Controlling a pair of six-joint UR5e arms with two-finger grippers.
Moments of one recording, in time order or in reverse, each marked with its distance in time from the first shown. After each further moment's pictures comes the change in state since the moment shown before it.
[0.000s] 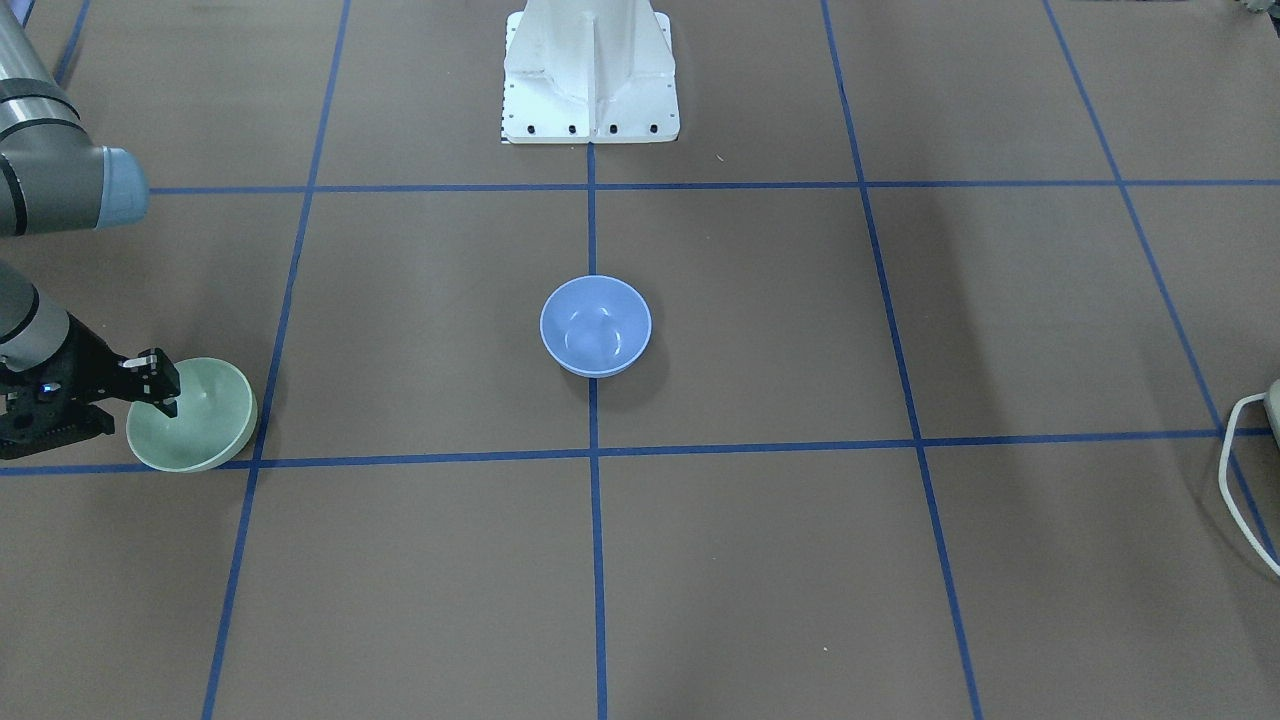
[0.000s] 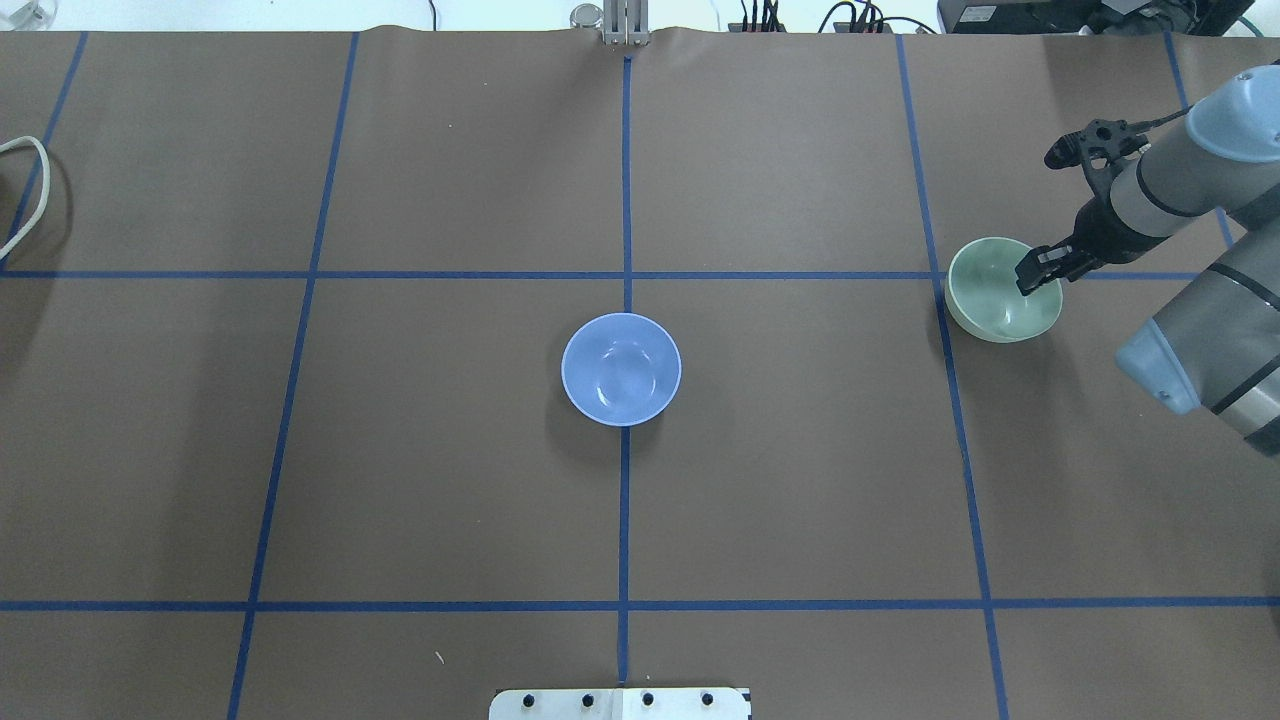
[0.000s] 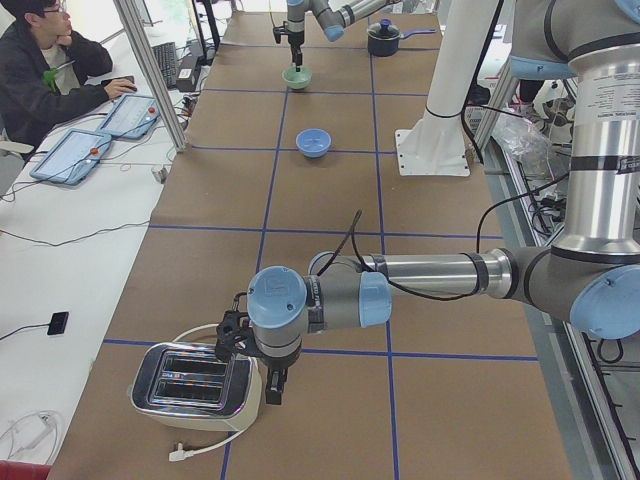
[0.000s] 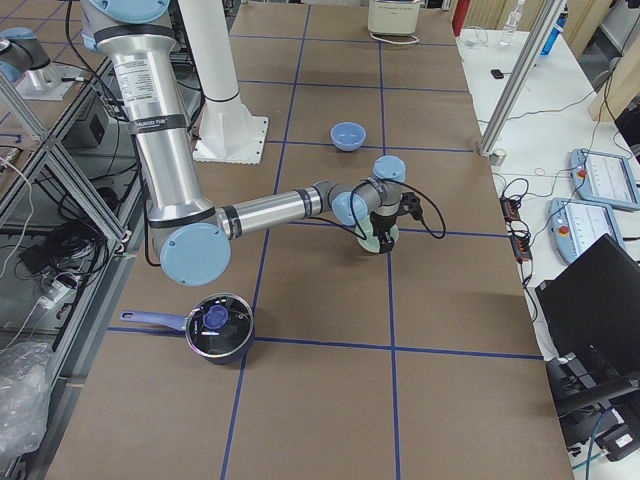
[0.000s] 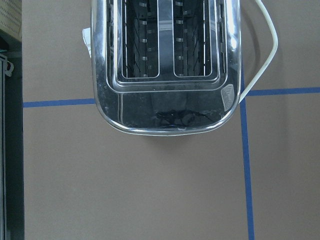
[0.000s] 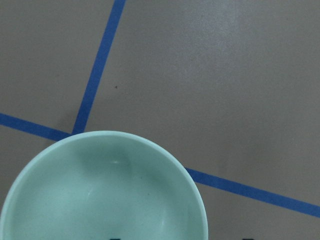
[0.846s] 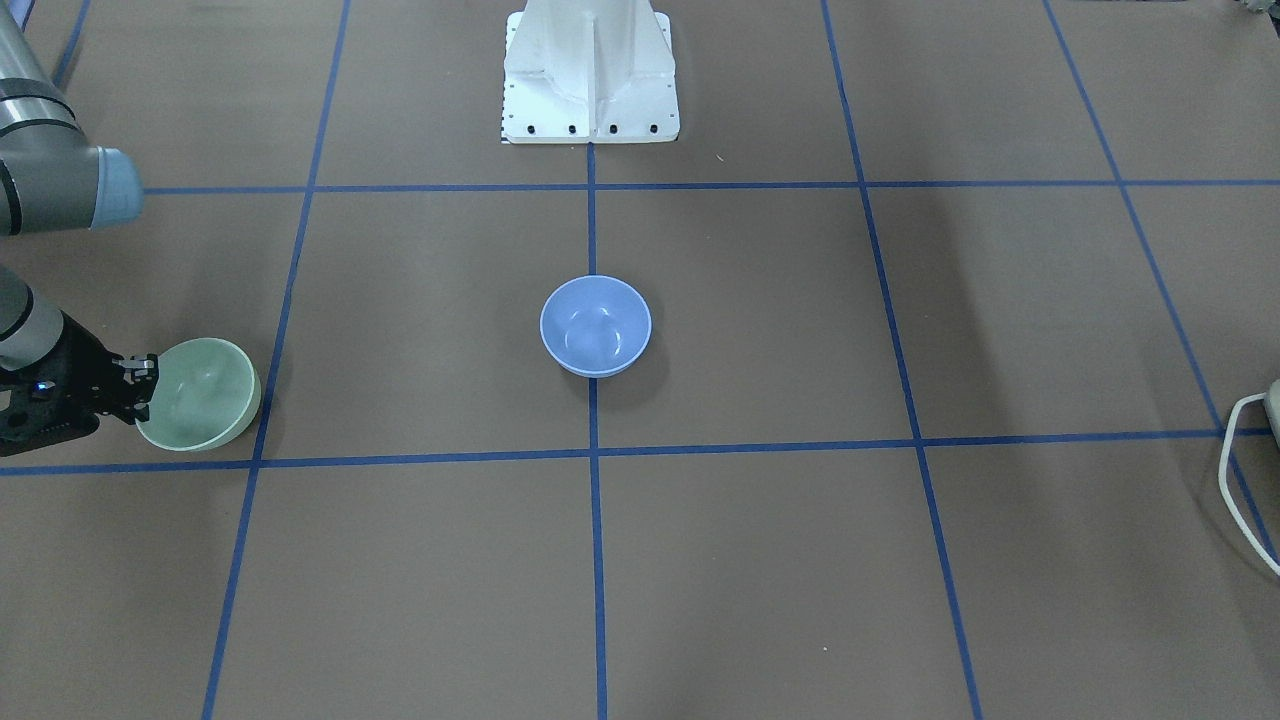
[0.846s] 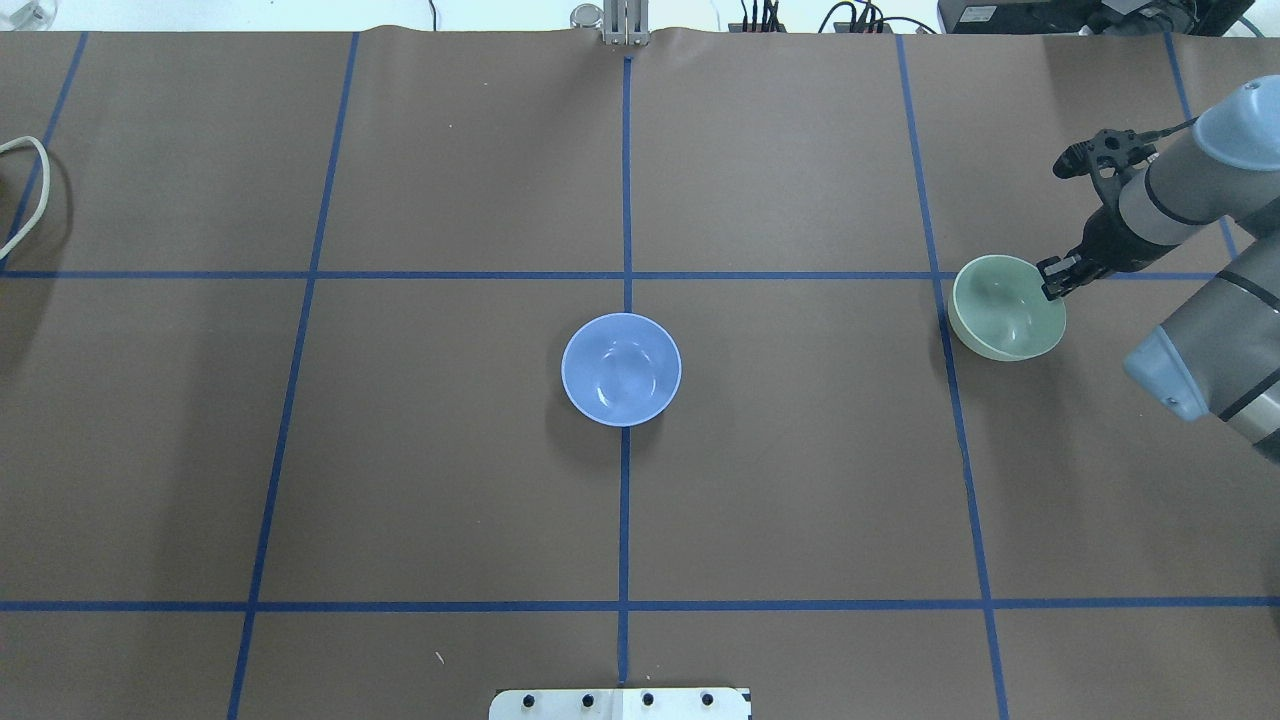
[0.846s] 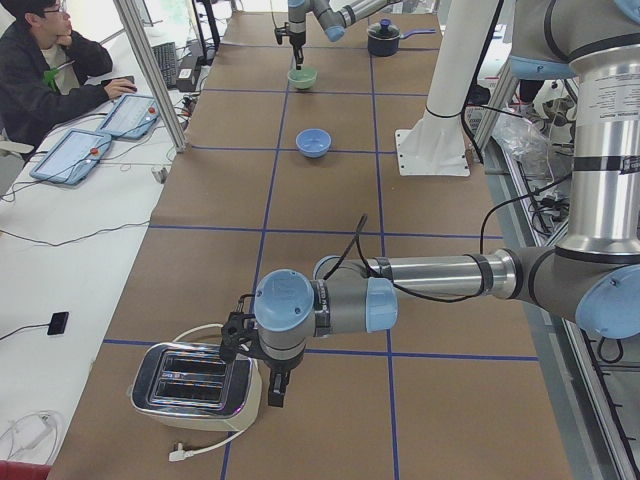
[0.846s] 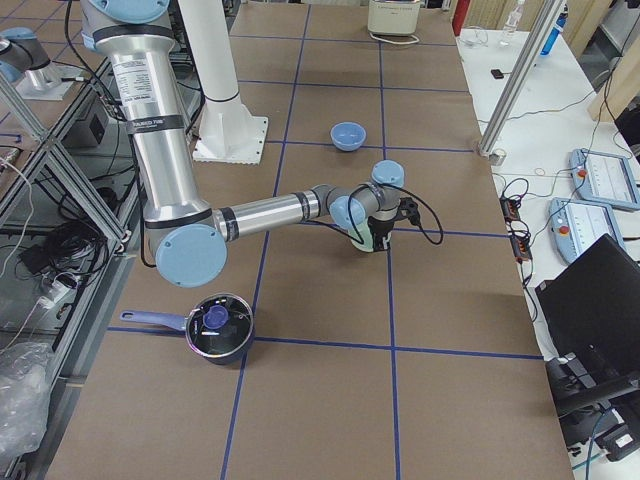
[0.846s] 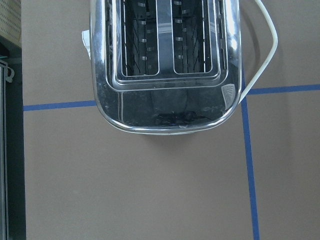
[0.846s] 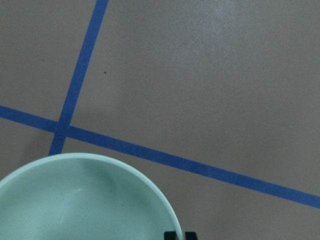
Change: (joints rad) left arm 0.000 0.025 0.000 -0.059 0.000 -0.005; right arm 0.001 -0.016 -0.003 0.000 0.004 -0.003
